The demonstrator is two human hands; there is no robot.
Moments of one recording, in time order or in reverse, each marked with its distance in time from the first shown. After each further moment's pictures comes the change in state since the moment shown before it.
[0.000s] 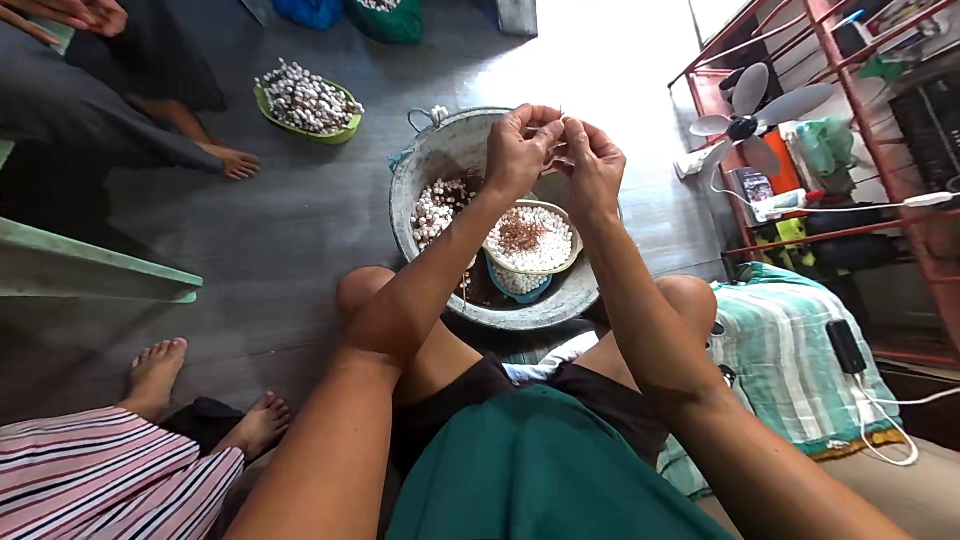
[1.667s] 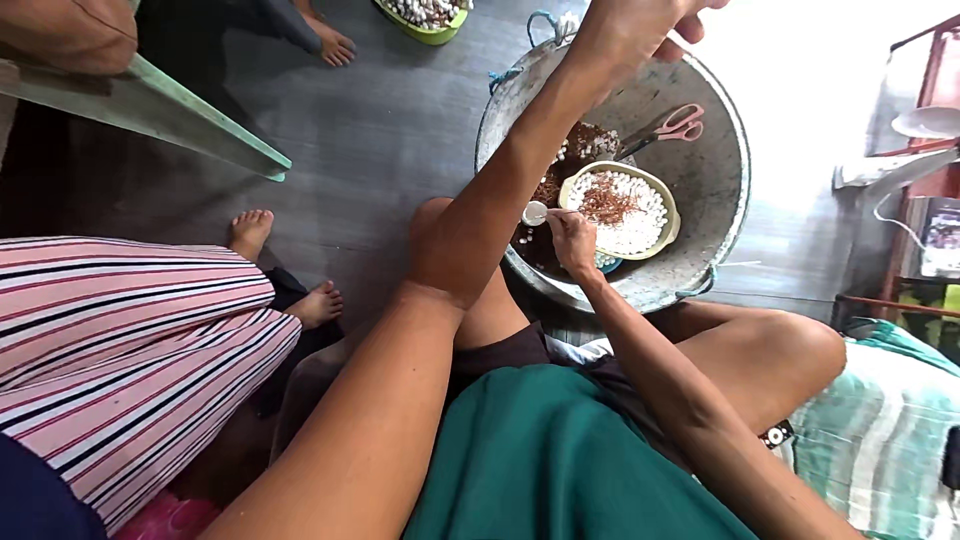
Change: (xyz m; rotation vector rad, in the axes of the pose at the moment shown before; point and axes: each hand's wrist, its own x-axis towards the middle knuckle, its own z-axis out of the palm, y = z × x) left_hand 0.038 0.033 -0.073 -0.124 -0.049 -0.117; right_hand -0.136 0.203 -0.011 -0.822 -0.549 -0.051
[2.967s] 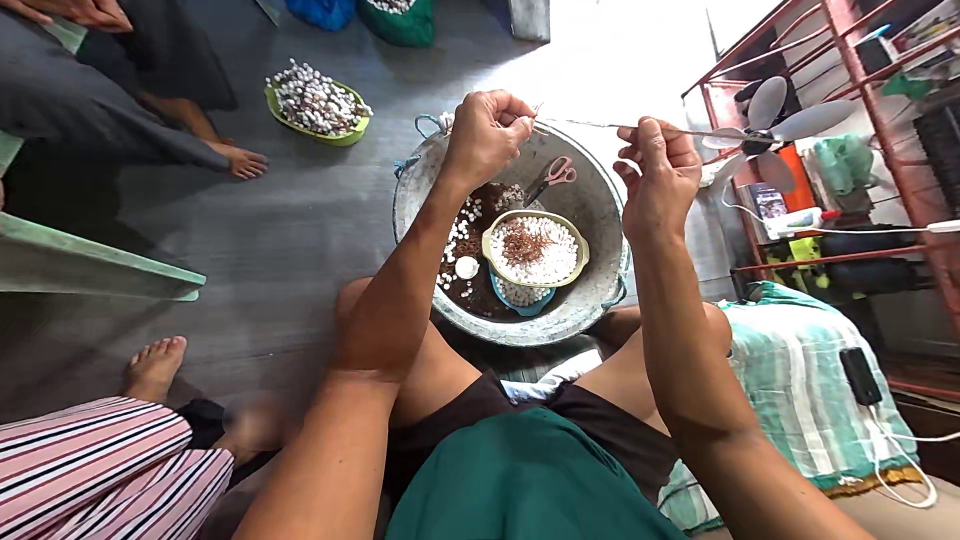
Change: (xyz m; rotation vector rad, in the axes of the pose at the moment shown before) left_hand -0.008 -0.011 0.012 0.441 -0.047 0.083; right_hand 0.076 -0.105 -0.258 0.792 0.613 -0.021
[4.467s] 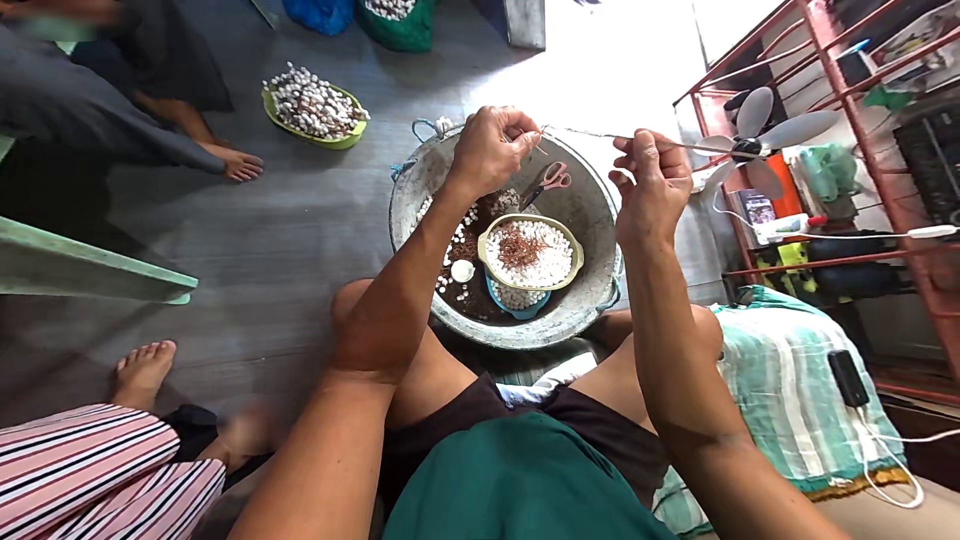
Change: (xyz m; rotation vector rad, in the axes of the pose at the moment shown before) left_hand -0.001 -0.002 0.009 0.146 -0.084 0.020; right_hand -0.005 0.002 -0.004 -0.010 0.048 -0.016
